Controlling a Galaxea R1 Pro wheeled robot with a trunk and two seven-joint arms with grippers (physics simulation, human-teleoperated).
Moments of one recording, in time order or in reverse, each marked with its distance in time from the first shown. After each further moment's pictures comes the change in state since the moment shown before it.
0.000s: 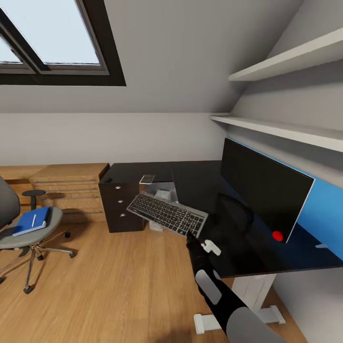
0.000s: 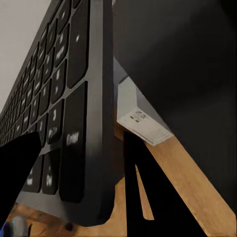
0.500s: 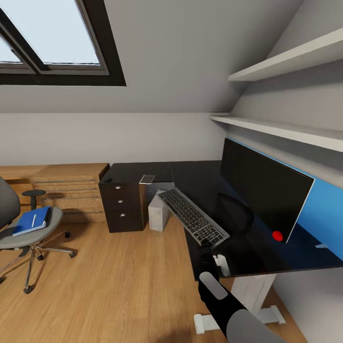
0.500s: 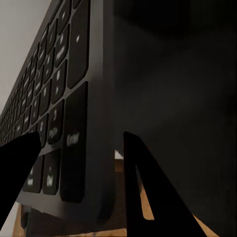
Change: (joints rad) left arm 0.000 0.000 -0.022 0.002 0.000 0.001 0.001; right arm 0.000 0.000 0.003 0.058 -0.498 -0.180 -0.005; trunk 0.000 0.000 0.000
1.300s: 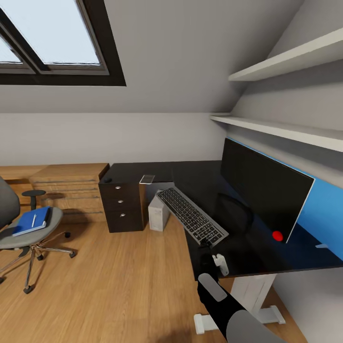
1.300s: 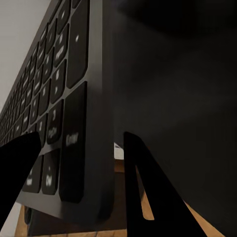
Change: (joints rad) left arm 0.000 0.000 0.000 0.000 0.000 -0.001 0.002; right arm 0.000 0.000 0.031 0.015 -0.012 -0.021 0.042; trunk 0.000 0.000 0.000
